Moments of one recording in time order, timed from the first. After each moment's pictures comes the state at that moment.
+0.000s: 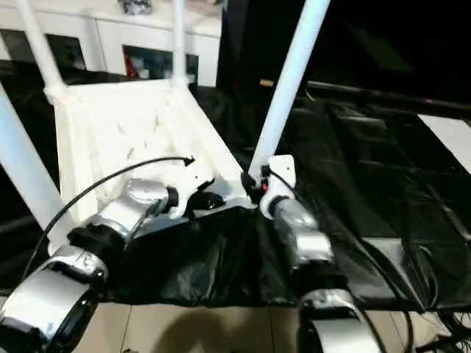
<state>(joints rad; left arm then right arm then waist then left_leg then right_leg) -0.80 0.13 -0.26 0.94 0.13 0.09 -0.83 -0.57 -0.01 -0.08 0.74 0.11 0.12 0.27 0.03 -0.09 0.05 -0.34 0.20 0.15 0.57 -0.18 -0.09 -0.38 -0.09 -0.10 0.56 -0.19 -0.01</state>
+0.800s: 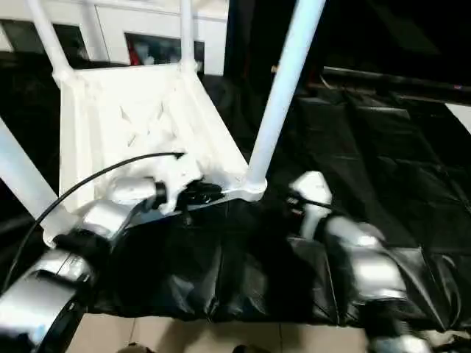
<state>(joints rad) -0.66 0.22 -0.18 0.73 0.01 -0.06 -0.94 -0.26 -0.41 0.00 0.25 0.25 0.19 0.90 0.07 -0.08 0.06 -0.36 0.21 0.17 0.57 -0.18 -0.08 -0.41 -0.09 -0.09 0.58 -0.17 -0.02</state>
